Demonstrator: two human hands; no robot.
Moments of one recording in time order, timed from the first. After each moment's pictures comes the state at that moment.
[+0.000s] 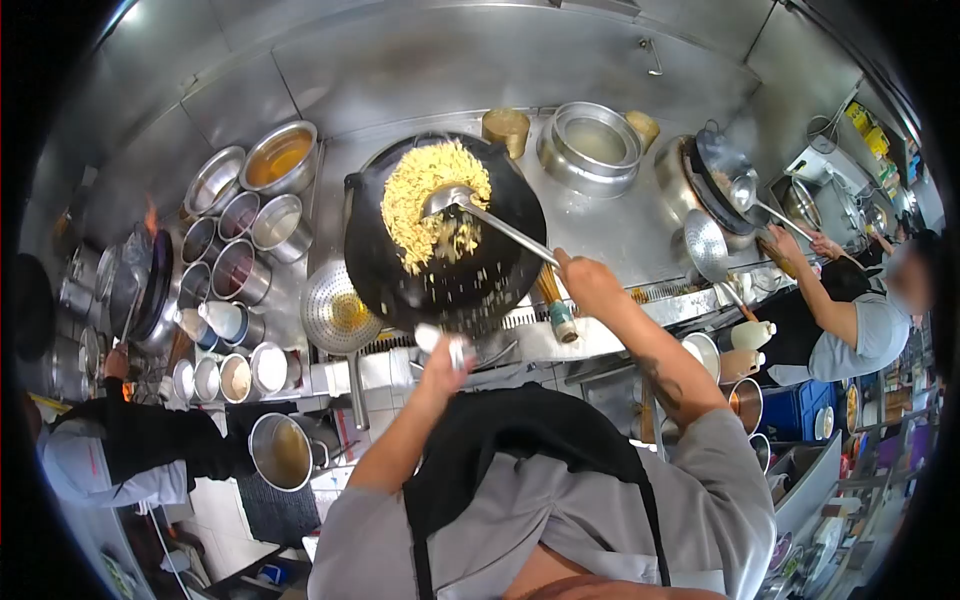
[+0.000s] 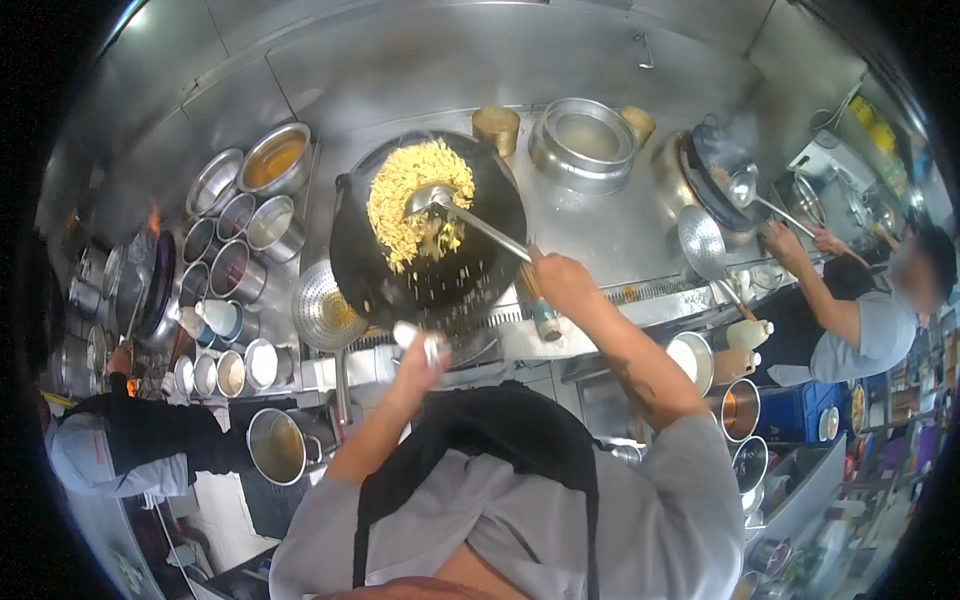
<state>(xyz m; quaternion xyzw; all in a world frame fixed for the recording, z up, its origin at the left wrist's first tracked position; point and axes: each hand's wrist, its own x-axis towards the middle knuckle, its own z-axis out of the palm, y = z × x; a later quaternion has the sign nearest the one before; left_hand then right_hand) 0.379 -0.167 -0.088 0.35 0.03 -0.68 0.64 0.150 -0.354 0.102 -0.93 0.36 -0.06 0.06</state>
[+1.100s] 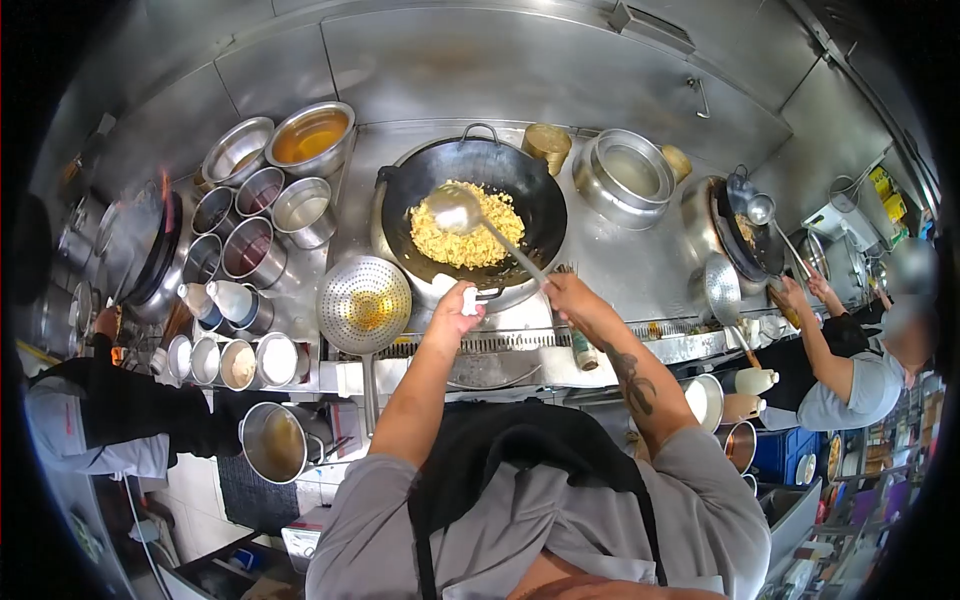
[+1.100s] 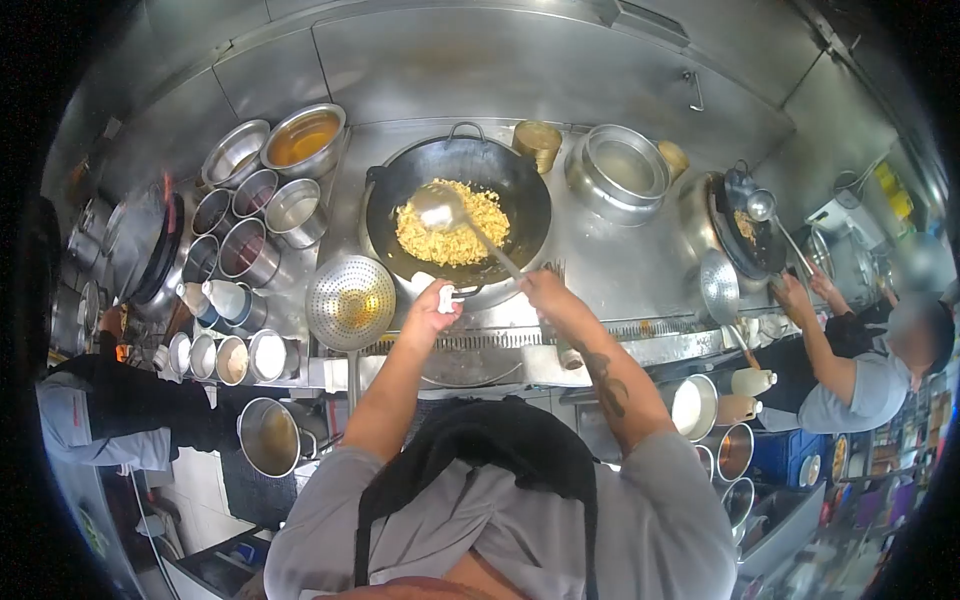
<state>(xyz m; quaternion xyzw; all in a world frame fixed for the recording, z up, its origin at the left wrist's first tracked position) 0.462 -0.278 -0.061 0.35 0.15 -0.67 0.64 0.241 -0.376 0.048 -0.72 0.46 -0.05 0.52</state>
